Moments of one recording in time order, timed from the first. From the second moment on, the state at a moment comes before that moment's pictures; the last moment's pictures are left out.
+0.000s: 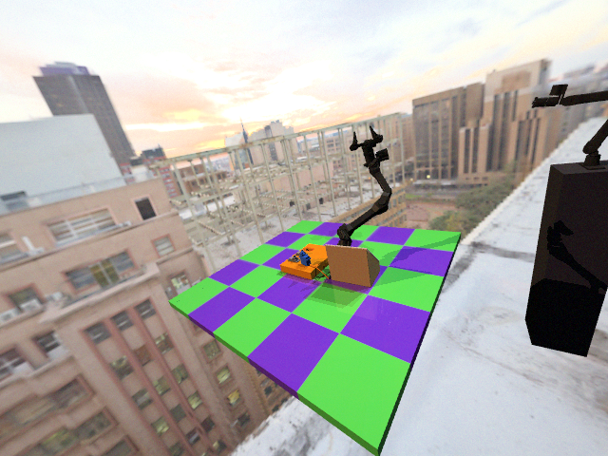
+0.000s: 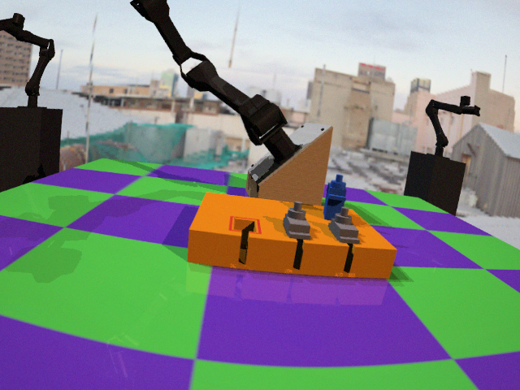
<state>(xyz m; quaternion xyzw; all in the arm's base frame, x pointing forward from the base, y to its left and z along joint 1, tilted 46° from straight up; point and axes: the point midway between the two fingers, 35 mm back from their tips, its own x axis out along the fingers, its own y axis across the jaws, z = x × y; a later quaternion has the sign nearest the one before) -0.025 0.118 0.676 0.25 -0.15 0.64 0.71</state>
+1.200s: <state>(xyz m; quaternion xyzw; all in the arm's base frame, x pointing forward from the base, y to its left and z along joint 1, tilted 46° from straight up) 0.186 0.149 0.609 0.21 -0.11 0.48 0.84</state>
